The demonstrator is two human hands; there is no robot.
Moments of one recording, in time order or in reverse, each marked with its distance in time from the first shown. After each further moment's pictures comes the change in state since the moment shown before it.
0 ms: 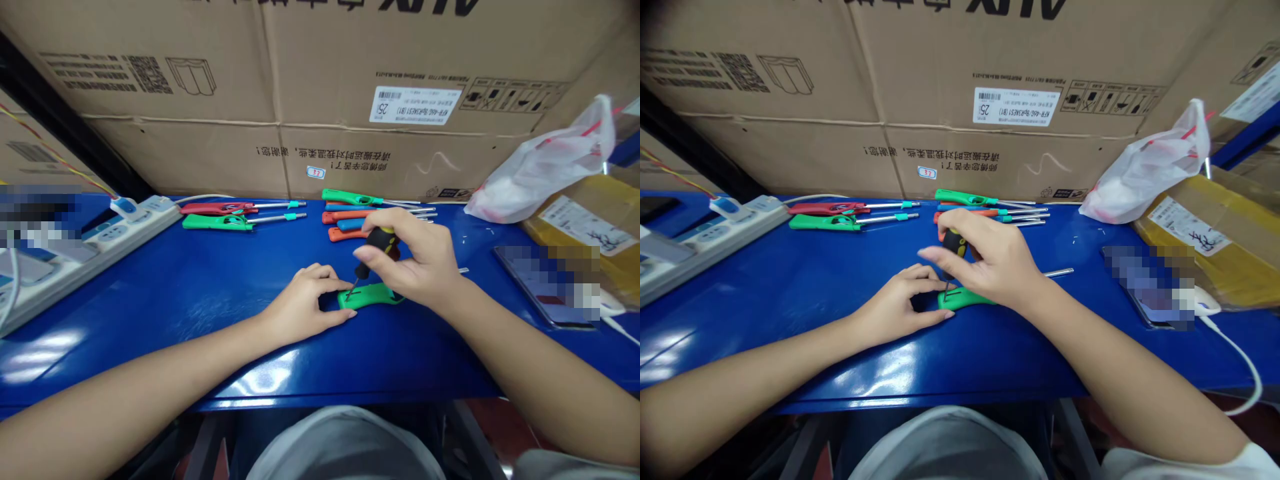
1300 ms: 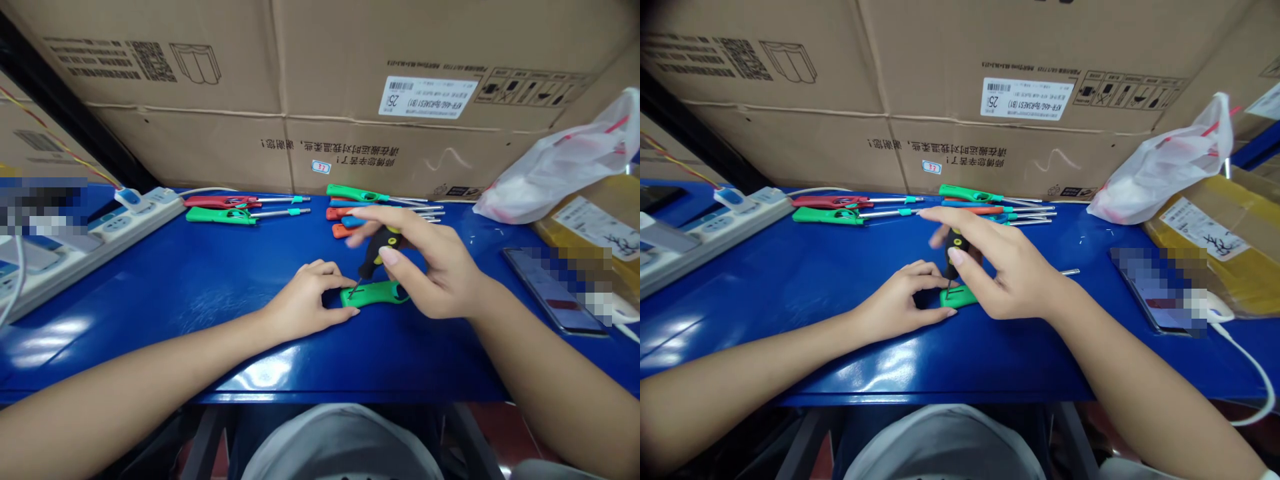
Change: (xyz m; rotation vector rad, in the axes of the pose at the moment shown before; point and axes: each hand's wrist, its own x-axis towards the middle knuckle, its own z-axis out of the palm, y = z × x) left_hand 0.001 0.000 0.000 0.027 -0.010 0.017; right_hand -0.002 -0.001 -0.014 0.177 -0.263 0.041
